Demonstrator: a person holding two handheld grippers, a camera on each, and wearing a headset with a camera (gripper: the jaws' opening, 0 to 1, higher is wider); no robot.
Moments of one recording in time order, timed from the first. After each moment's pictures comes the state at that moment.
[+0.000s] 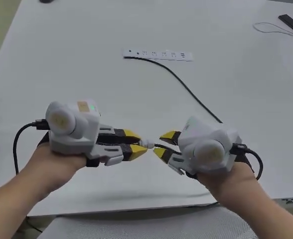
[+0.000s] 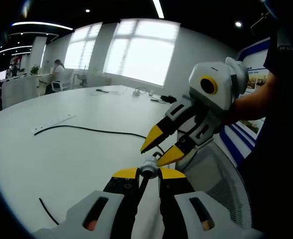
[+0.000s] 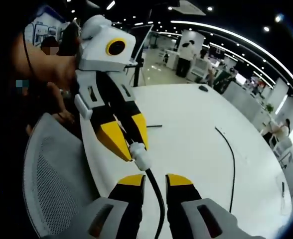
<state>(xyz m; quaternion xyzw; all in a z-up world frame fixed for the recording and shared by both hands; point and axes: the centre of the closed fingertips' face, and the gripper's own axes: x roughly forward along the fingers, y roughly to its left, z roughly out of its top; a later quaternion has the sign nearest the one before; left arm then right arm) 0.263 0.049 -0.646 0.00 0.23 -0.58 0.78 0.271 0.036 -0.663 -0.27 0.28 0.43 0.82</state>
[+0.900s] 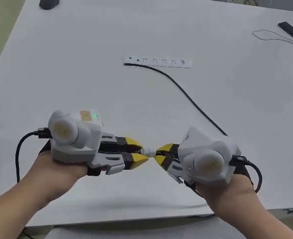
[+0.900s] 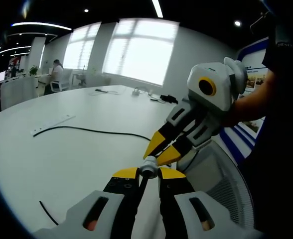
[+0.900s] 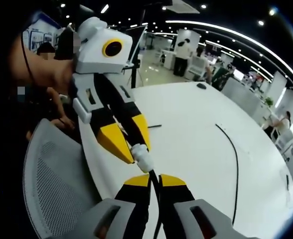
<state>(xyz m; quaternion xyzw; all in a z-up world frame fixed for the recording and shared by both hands) 0.269 0.045 -0.647 0.00 0.23 -0.58 0.78 0.276 0.033 -0.669 -0.24 0.30 0.42 0.83</state>
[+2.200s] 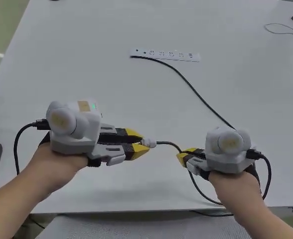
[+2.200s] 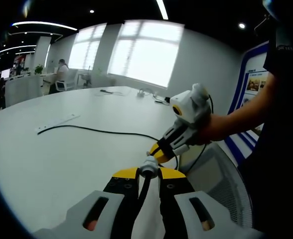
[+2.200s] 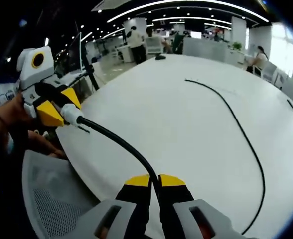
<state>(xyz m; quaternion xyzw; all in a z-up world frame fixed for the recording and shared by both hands) 0.271 0.050 -0.646 -0.01 0.23 -0.57 0.79 0.289 -0.038 -0.733 -0.05 0.41 0.29 0.86</state>
